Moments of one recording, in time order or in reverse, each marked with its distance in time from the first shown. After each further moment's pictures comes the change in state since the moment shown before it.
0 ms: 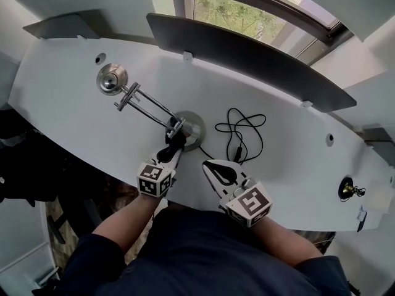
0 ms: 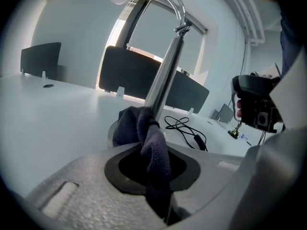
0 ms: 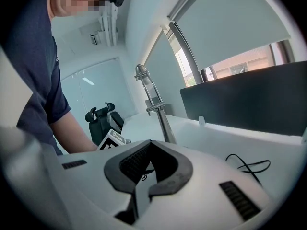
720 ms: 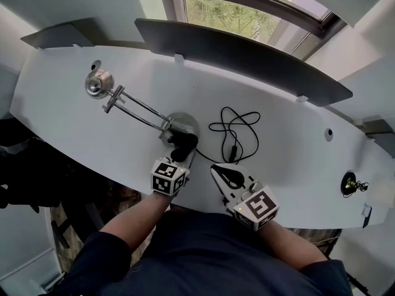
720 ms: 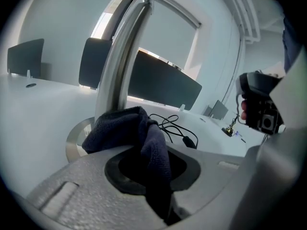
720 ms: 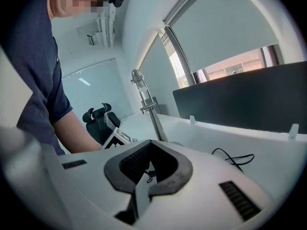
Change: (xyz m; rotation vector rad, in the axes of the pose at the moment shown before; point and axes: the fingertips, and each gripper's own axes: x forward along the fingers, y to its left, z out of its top) left arm 0.042 -0.057 0.004 0.038 0.037 -0.074; right arm -0.042 -0.018 -0.012 0.019 -0.006 -0.047
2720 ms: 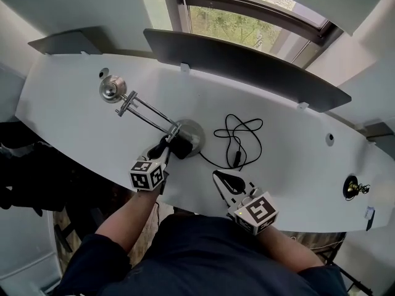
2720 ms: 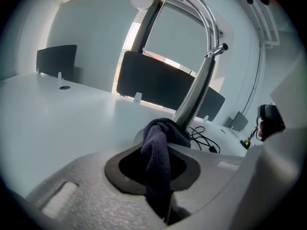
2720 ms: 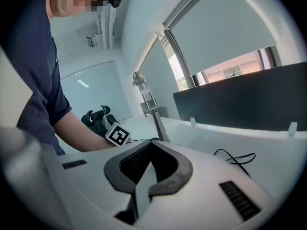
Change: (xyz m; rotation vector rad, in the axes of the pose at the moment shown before) left arm -0.062 0.100 0.015 -0.128 -0.056 0.200; right arm 0.000 0.014 0.005 0.009 -0.032 -0.020
